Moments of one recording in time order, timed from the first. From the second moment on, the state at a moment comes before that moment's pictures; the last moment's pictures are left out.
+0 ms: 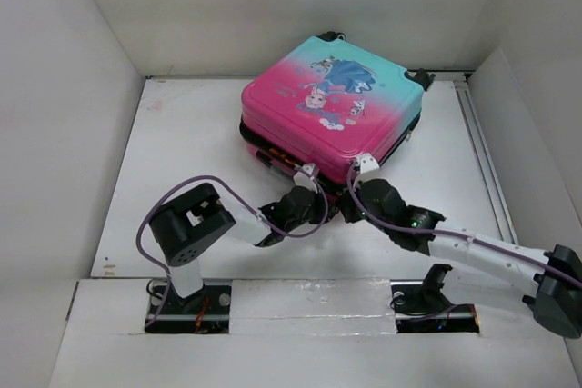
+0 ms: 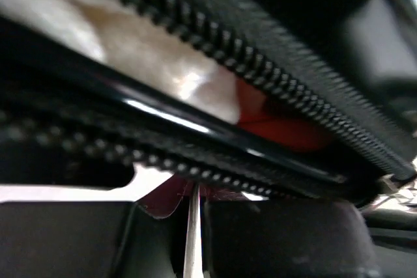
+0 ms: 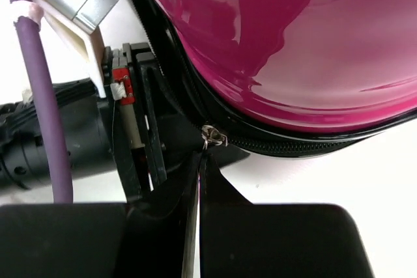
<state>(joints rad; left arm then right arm) -1.00 1.75 0.63 0.68 -0.13 -0.87 0.91 1.00 0.58 -0.10 0.22 0.47</state>
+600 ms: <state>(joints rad) -0.95 1.67 0.48 0.85 -0.08 -0.92 1.01 1.20 0.64 0.10 0.31 0.53</state>
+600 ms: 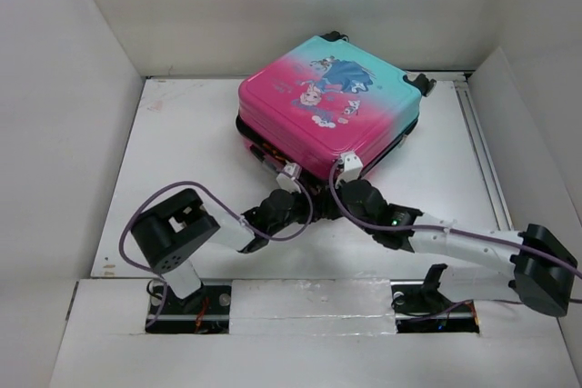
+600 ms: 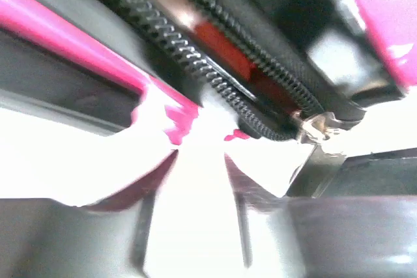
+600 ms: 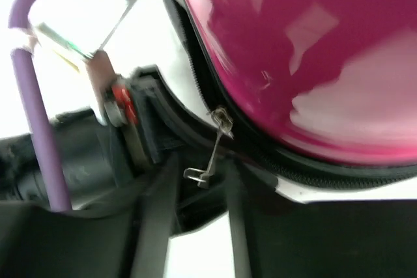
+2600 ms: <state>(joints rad) -0.08 1.93 1.13 0.37 0.02 -0.98 0.12 1.54 0.98 0.13 0.02 0.36</state>
